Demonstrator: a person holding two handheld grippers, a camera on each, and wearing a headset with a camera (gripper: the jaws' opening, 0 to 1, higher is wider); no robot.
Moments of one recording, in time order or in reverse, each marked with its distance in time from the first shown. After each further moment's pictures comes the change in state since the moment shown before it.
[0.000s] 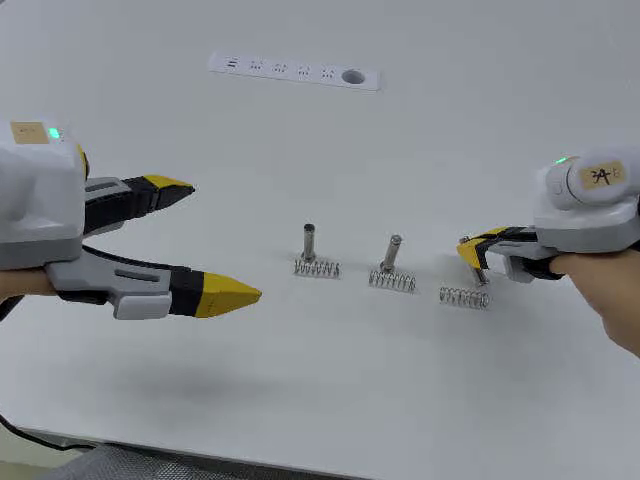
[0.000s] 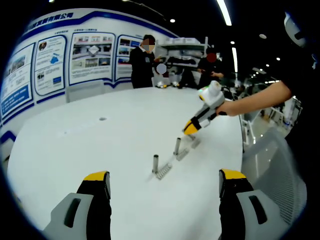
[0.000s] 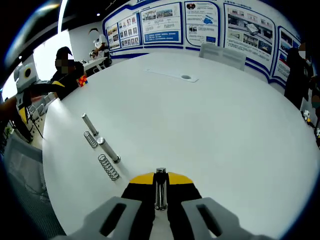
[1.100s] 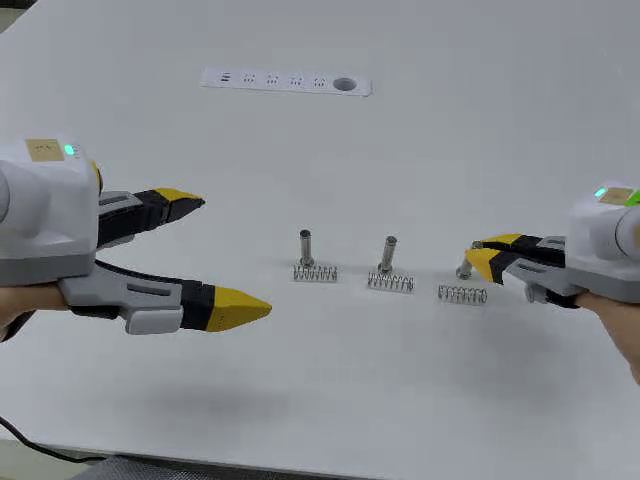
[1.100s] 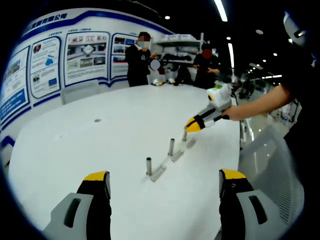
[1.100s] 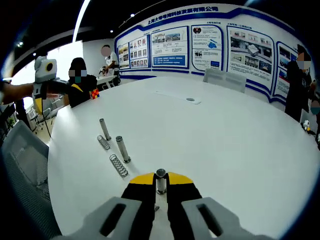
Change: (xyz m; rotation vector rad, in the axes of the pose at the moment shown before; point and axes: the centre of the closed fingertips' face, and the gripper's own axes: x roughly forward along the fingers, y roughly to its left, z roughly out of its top) left arm 0.005 -0.013 0.007 0.029 0.029 -0.019; right arm -0.030 0.010 -0.003 -0.058 -0.235 0.033
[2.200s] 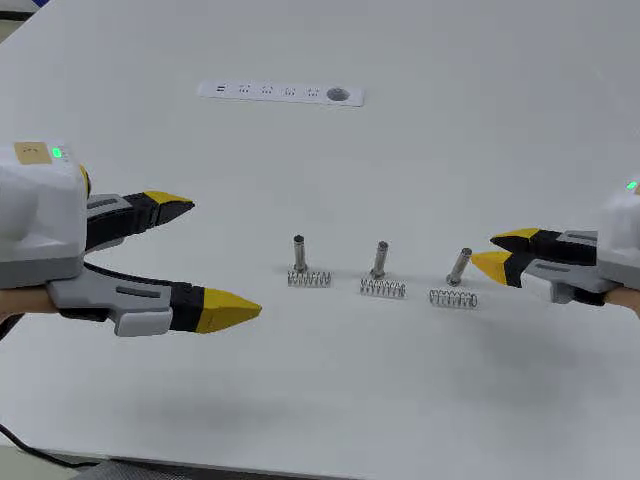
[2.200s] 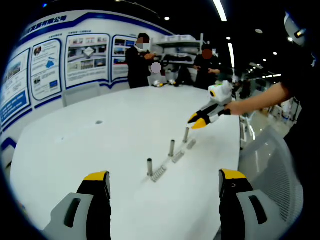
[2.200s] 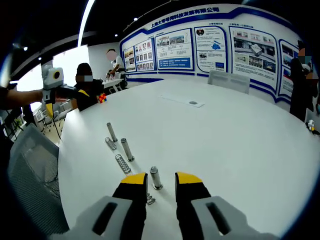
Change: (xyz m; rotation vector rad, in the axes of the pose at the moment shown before) left arm -0.007 -0.002 0.003 0.009 -0.011 0.012; right arm -0.021 -0.008 0.001 0.003 0.004 0.099
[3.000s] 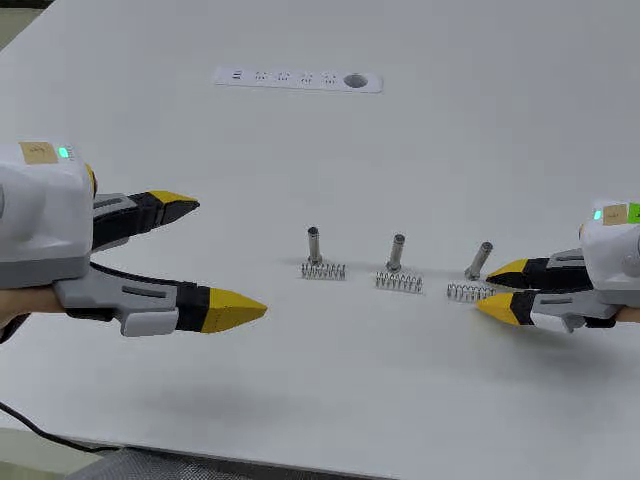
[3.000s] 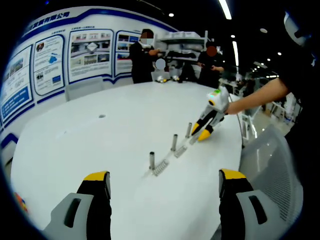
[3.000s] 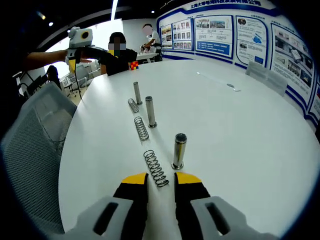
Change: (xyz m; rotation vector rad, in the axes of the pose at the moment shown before) left arm -0.003 0.004 -0.010 -0.025 0.039 0.026; right arm 0.028 0.027 -0.049 -0.216 0.174 0.240
